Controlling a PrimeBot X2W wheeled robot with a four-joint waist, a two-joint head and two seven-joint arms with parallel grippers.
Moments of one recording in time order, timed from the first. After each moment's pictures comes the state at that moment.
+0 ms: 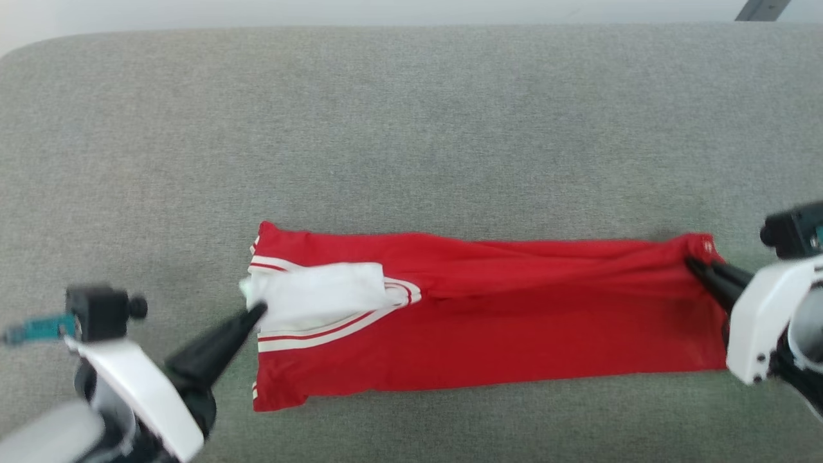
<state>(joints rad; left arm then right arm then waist) -0.53 0.99 -1.06 -0.03 -1.45 -0.11 -0.22 -0.28 -0.56 0.18 0.03 0.62 0.13 0.56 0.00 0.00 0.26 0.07</state>
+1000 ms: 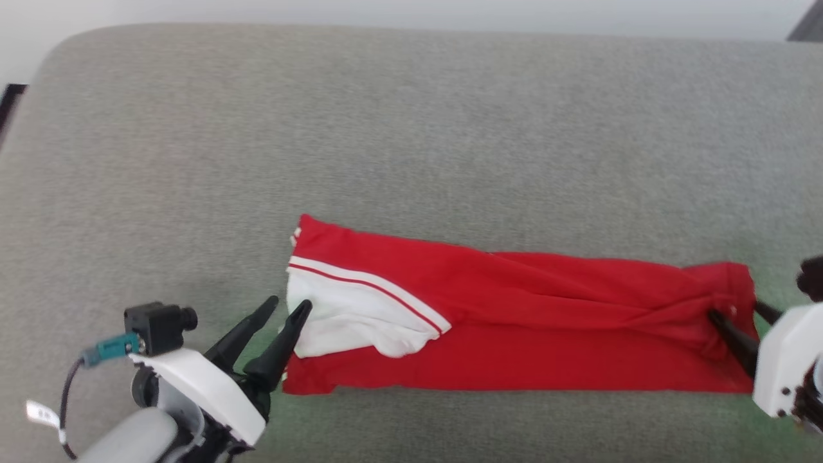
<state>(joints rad) -0.39 0.67 -0.88 0.25 -1.26 -0.12 -0.26 -0.12 -0.47 -0.01 0.05 0.54 0.13 0.62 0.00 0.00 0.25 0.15</state>
